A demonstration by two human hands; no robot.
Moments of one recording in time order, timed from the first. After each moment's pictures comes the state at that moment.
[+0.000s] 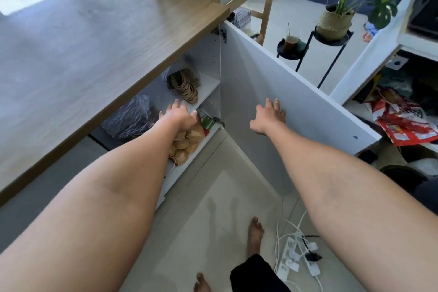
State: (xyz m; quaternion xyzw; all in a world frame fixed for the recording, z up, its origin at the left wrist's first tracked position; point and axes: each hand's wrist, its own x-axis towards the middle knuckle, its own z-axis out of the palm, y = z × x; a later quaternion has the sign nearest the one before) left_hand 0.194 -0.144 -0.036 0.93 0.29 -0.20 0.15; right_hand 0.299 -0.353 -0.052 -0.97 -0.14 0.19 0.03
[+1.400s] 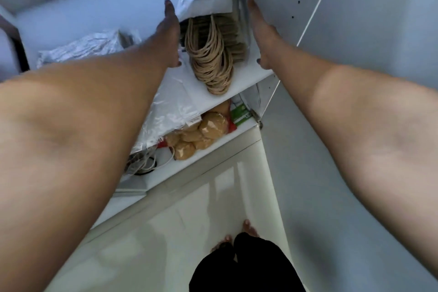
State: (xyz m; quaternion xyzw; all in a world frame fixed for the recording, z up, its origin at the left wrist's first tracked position) left_hand 0.419 0.062 -0.220 0.49 0.60 0.16 0.61; right_hand 0.554 -0.044 -0.239 -0.74 -0.09 0.40 0.54
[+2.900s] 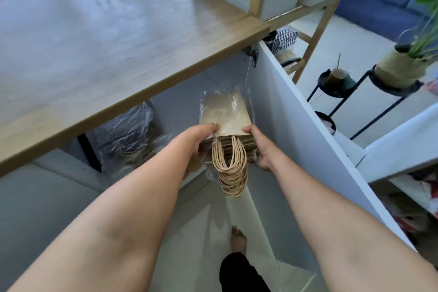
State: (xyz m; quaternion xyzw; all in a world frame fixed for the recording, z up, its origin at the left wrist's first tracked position) left_hand 0.324 -0.132 -0.101 0.51 0.54 -0.14 0.66; right_hand 0.426 -0.271 -0.138 -0.64 0.03 0.52 0.57
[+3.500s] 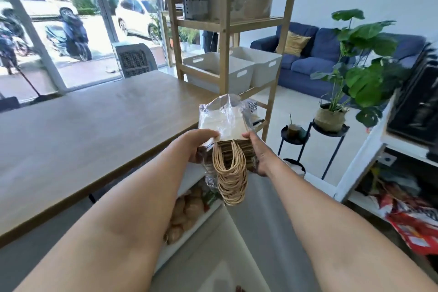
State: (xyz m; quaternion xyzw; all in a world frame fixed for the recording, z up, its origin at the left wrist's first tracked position) left_hand 0.287 -0.174 0.067 0.64 0.42 -0.07 0.65; right_hand 0.360 -0.336 0.043 -0.64 -0.02 0.40 0.66
